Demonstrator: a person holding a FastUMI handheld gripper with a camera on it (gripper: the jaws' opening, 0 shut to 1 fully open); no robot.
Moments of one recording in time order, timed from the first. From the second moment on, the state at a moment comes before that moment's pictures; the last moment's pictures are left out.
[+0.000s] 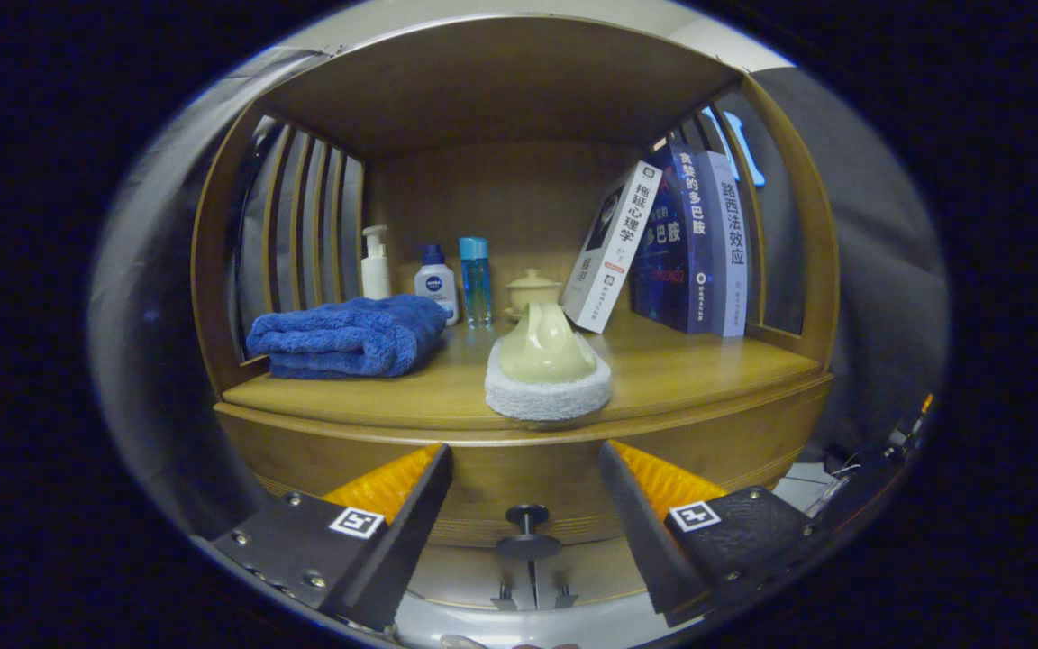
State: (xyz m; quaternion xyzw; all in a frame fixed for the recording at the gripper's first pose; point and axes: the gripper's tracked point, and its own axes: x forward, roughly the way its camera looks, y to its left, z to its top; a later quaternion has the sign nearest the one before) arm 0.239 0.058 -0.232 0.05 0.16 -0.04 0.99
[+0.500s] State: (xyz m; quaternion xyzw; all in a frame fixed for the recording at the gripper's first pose) arm 0.186 0.055 -0.172 -0.01 0.11 0.00 0.99
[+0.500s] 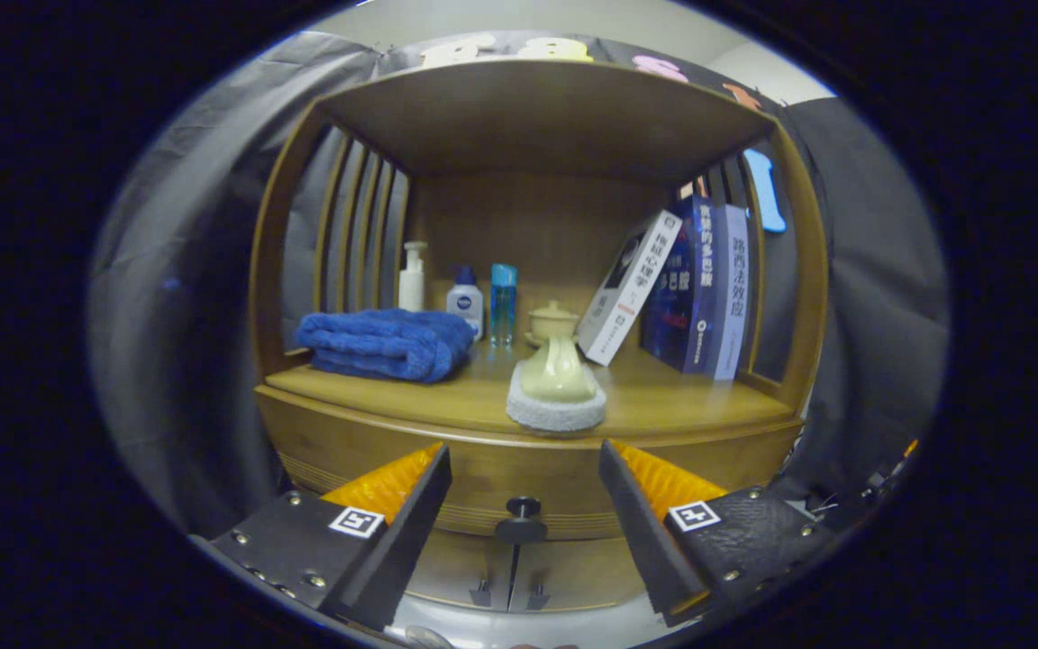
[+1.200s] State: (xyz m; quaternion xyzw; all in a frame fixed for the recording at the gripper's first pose) arm 0.044 -0.087 -0.010 -0.02 0.00 -0.08 1.00
